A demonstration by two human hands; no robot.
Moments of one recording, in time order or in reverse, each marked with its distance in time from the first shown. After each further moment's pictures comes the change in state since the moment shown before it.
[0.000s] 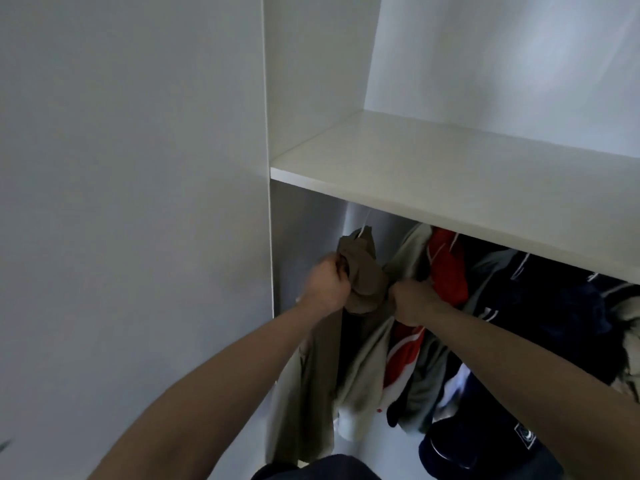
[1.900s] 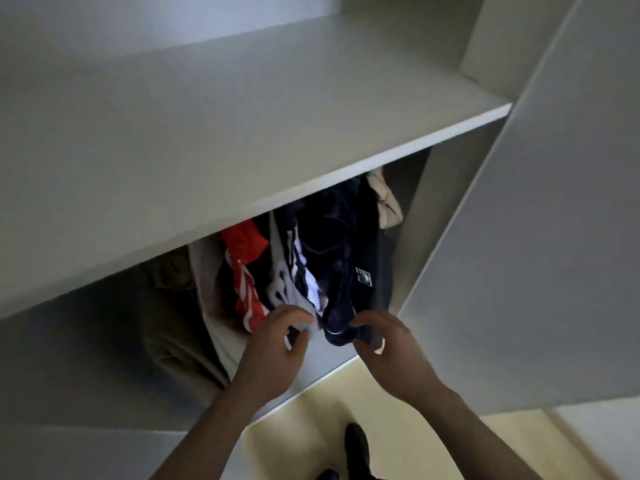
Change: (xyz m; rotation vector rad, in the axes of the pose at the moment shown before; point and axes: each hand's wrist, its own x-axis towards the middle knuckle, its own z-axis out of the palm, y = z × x) left_hand -0.092 0.074 0.074 -0.100 -0.905 0.549; right_hand -0.266 0.000 0.108 1.073 0.657 0.722
